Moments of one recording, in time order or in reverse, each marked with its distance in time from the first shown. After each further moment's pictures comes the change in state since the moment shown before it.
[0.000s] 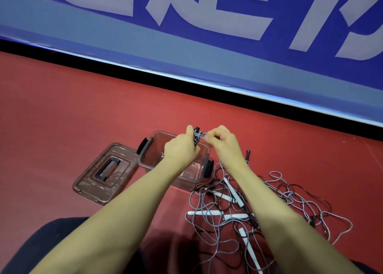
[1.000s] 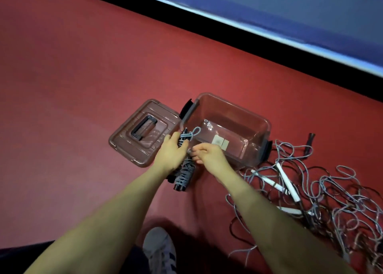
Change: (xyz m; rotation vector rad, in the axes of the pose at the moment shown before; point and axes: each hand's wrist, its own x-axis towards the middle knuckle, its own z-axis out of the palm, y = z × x) left_hand -0.035 -0.193 0.095 -0.531 -0.084 -0.467; right_hand 0.008 0.134 0.200 0.089 -0.399 0.478
